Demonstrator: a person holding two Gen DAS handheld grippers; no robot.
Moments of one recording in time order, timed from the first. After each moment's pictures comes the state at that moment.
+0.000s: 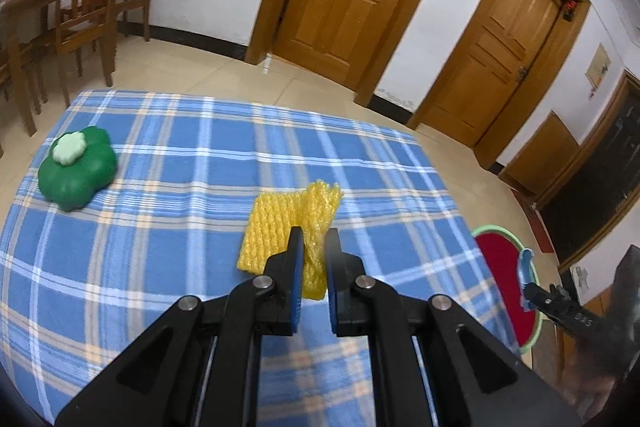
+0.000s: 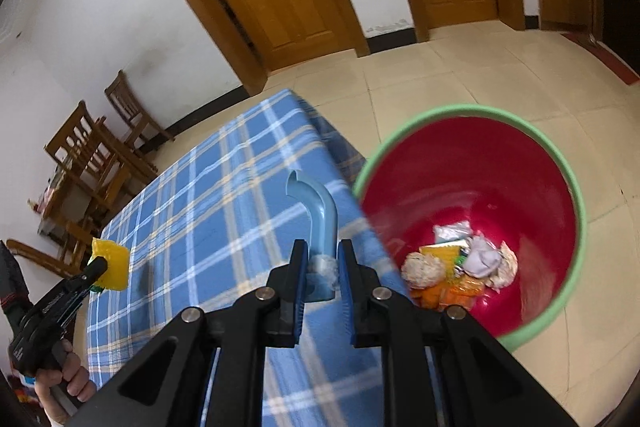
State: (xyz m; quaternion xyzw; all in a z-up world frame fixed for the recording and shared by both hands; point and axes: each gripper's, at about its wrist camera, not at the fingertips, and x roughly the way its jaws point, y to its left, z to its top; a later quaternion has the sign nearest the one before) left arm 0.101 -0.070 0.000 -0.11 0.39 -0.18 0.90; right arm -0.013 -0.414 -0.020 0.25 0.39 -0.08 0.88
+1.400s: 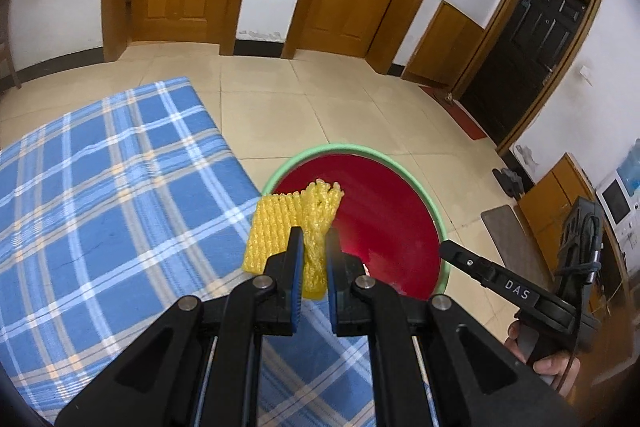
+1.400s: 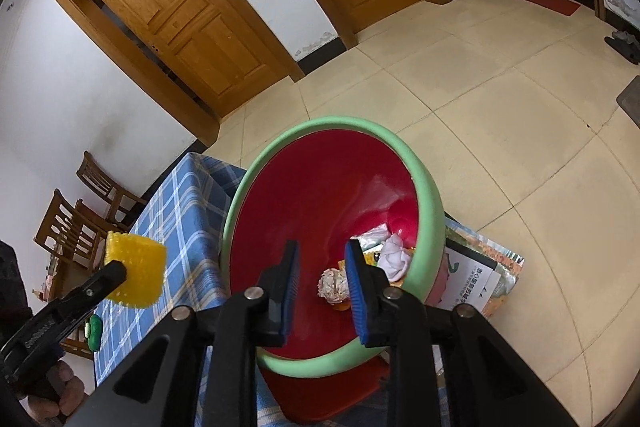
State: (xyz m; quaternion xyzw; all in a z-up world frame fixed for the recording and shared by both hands) left arm 0.058 -0.302 0.007 0.02 0.43 -0.38 0.82; right arm -0.092 -0.538 -0.050 0.36 0.34 -0.16 0.86
